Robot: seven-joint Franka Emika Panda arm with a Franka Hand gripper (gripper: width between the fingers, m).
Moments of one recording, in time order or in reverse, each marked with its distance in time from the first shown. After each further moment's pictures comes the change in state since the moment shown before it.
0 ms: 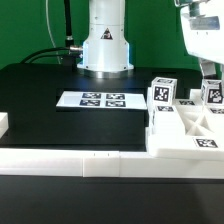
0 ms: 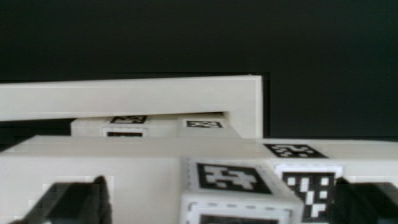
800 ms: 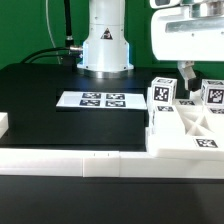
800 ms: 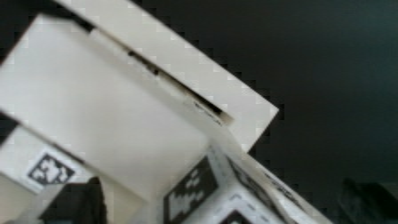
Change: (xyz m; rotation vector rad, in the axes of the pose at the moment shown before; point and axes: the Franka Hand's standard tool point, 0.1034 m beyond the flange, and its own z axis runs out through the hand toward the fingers) arm 0.005 0.002 0.001 -0.057 0.031 -0.710
